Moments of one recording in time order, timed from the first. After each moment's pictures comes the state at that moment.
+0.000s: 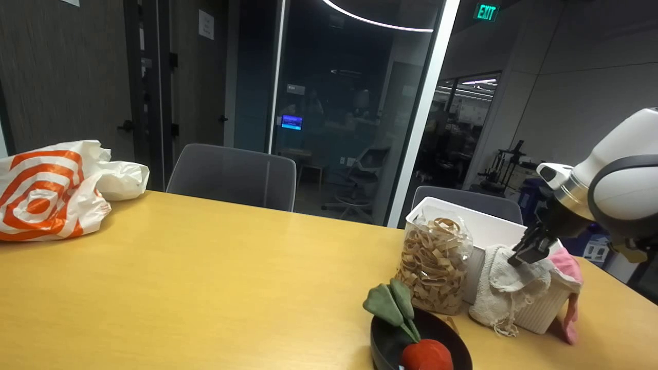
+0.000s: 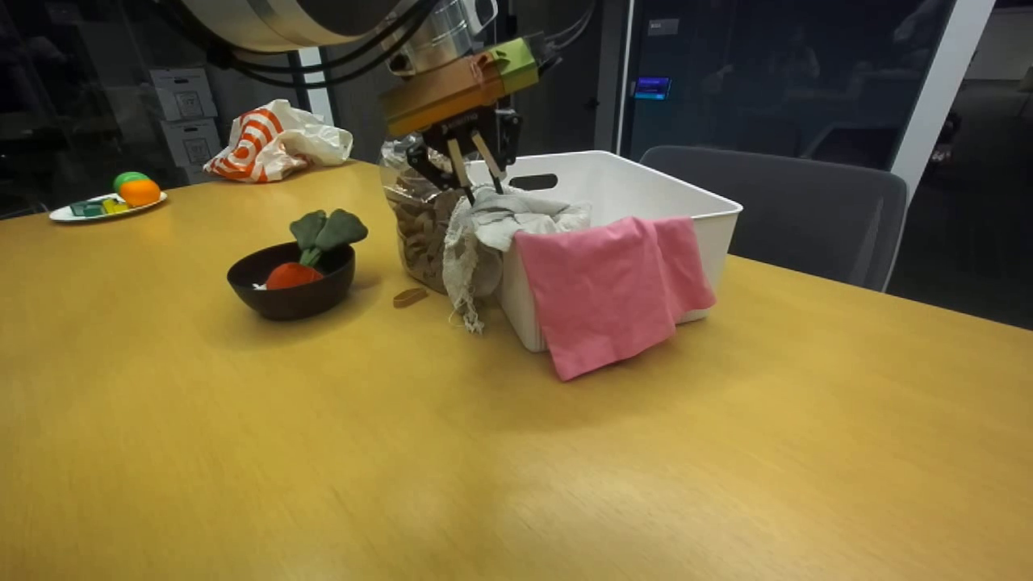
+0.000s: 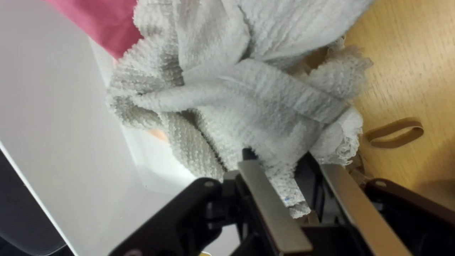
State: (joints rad) arm 0.09 -0.15 -0.05 -2.43 -0.11 2.71 -0.76
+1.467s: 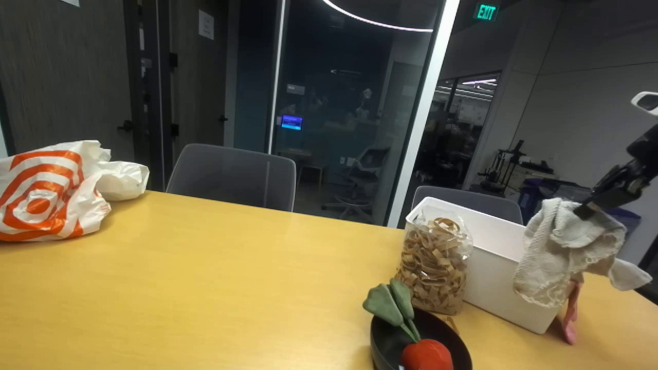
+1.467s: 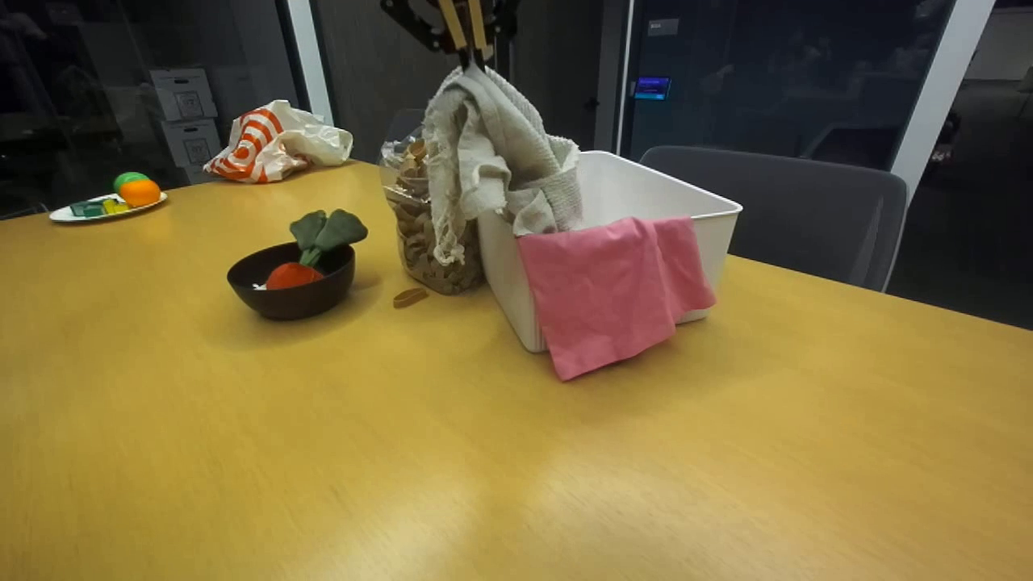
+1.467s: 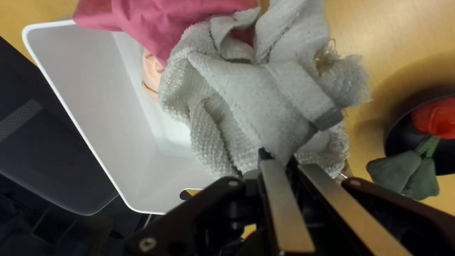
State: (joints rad) arm 0.08 -0.46 -0.16 -2.34 0.09 2.29 -0.95
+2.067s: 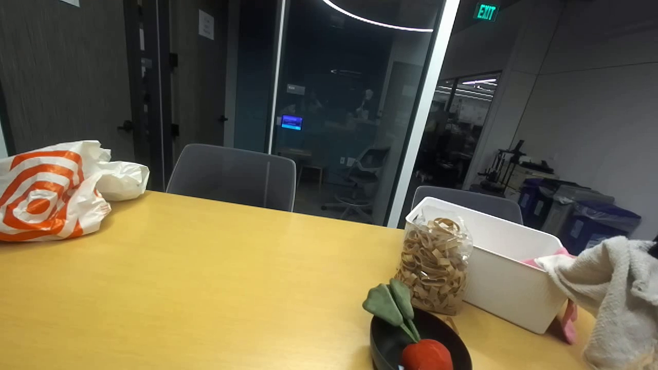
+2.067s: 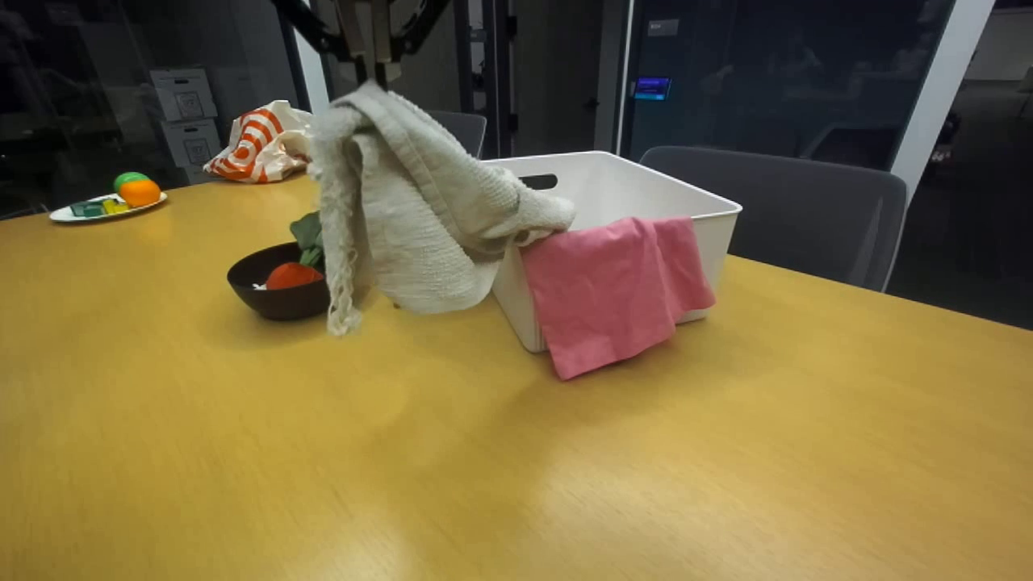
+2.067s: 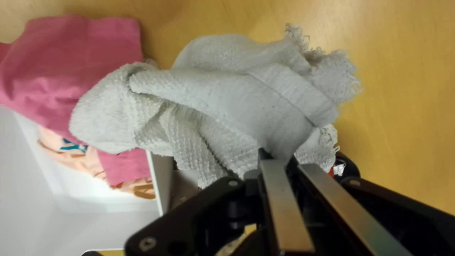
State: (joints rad) arm 0.08 -0.63 -0.21 -2.41 0.08 1.90 -1.04
